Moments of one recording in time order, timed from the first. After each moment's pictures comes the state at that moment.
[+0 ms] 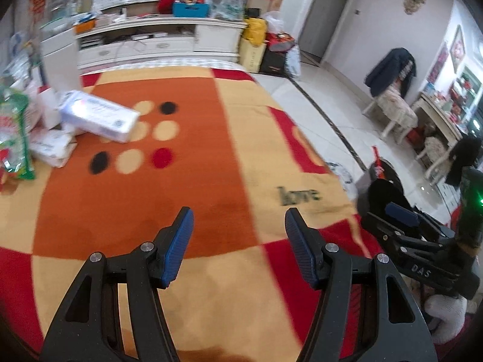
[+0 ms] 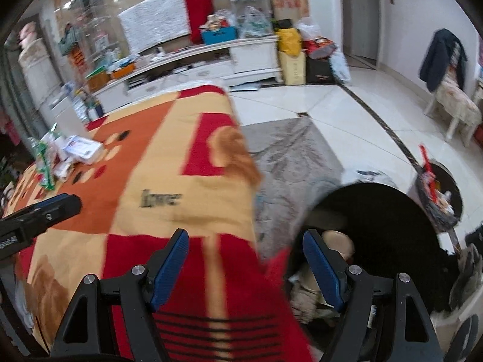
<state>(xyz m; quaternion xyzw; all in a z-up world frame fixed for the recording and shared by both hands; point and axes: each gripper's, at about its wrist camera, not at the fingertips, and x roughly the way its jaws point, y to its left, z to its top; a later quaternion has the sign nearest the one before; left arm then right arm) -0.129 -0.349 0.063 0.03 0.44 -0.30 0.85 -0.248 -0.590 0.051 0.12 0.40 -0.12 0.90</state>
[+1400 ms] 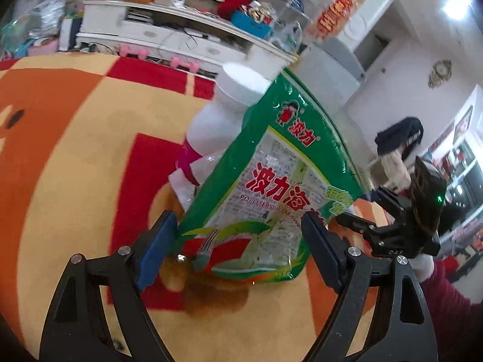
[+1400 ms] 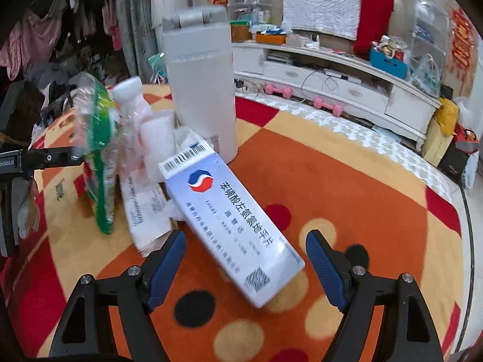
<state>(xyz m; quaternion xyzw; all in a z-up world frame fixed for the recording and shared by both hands) 0.095 -0.069 0.044 -0.11 0.45 -0.30 0.83 0.061 -0.370 0.026 -0.07 0.42 0.15 0.90</state>
